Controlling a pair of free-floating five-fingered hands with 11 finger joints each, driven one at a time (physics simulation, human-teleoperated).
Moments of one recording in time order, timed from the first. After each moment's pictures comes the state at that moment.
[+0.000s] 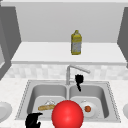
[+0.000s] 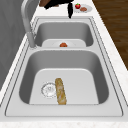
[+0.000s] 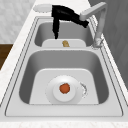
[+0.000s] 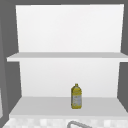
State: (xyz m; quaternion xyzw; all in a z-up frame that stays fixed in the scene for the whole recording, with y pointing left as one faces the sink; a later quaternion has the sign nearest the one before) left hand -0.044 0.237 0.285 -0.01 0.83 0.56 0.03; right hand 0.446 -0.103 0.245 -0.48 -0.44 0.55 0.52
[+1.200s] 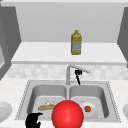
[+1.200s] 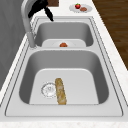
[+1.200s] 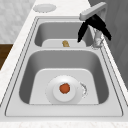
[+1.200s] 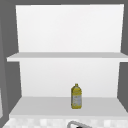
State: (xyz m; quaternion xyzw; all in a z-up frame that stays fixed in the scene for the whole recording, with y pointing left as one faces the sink) left hand -0.044 0.237 0.285 -0.01 0.83 0.56 0.03; right hand 0.602 -0.102 0.224 -0.38 -0.34 0.62 0.60
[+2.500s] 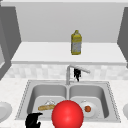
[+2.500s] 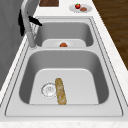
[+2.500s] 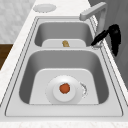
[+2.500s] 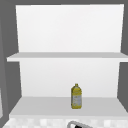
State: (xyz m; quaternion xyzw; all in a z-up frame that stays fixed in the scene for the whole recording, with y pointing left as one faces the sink) left hand -0.044 0.237 0.285 -0.01 0.83 0.56 0.03; right hand 0.741 -0.098 0.168 -0.18 -0.15 0.69 0.68
